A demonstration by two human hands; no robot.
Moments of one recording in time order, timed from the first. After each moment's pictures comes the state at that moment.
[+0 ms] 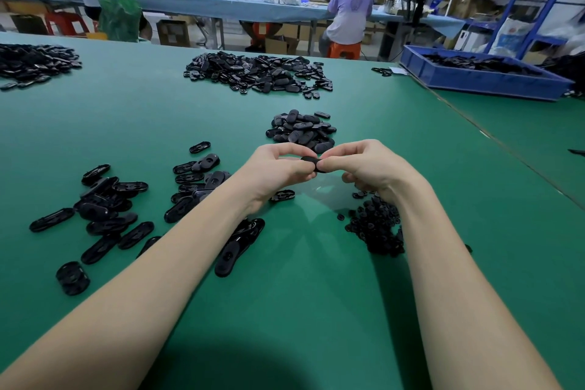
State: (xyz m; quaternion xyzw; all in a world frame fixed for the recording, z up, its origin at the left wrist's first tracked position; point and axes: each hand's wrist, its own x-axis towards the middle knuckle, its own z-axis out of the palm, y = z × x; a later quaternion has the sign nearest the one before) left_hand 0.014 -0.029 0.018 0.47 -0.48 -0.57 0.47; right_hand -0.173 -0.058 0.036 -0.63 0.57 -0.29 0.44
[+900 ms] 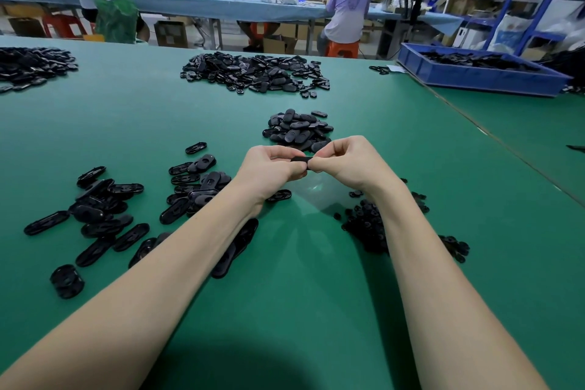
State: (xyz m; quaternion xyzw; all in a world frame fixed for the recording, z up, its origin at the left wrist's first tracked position) left_hand 0.006 -0.030 0.010 0.53 -0.46 -0.50 0.51; right_hand -0.156 -0.059 0.027 -0.65 0.58 -0.33 0.35
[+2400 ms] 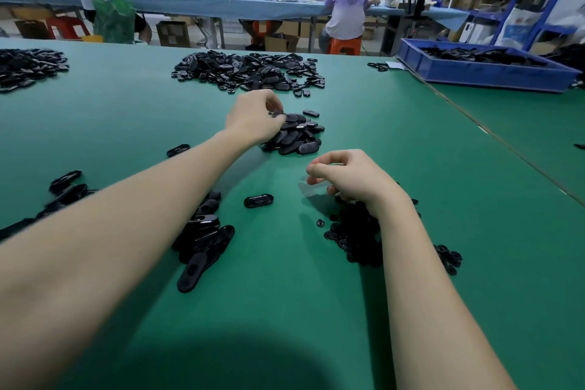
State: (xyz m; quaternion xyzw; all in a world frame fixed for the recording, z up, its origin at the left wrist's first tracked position) left_hand 0.014 -0.143 0.037 0.66 -0.66 -0.08 0.35; right_hand -0.182 -0.061 0.020 -0.63 0.59 -0.28 0.42
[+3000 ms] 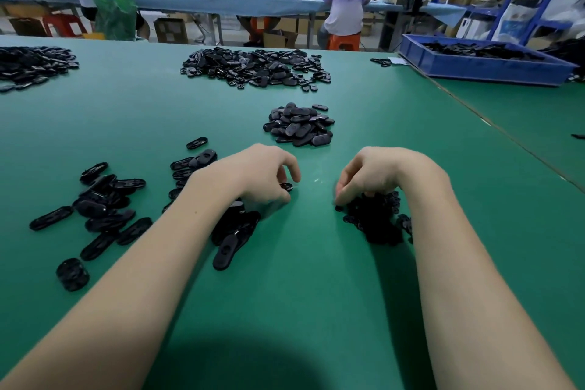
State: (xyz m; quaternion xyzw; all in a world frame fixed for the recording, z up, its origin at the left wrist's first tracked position) left_hand 0.030 -0.021 0.041 0.60 -0.78 -0.17 0.03; right_hand -0.189 -0.056 0.047 -0.73 0.62 0.03 0.29
